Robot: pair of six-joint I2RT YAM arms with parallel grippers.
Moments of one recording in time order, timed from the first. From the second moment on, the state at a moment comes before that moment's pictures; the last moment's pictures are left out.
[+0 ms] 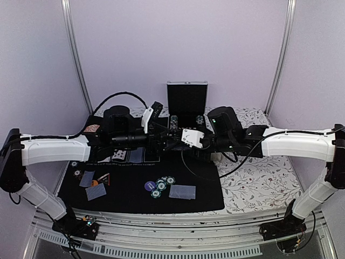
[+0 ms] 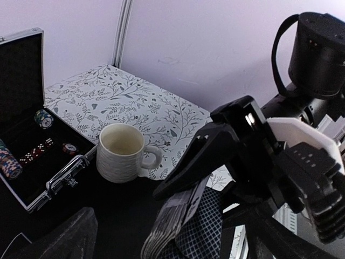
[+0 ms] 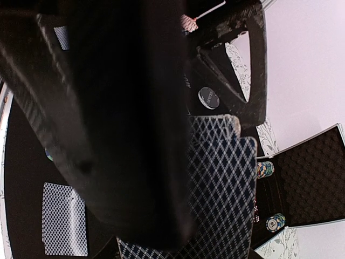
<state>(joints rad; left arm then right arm) -0.82 1.45 0.91 0.32 0.38 -0.22 0.94 1.54 1.12 -0.13 -0.08 -0.65</state>
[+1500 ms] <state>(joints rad) -0.83 1.42 1.00 0.06 0.12 -0.11 0.95 1.55 1.14 -0.13 -0.05 -0.66</state>
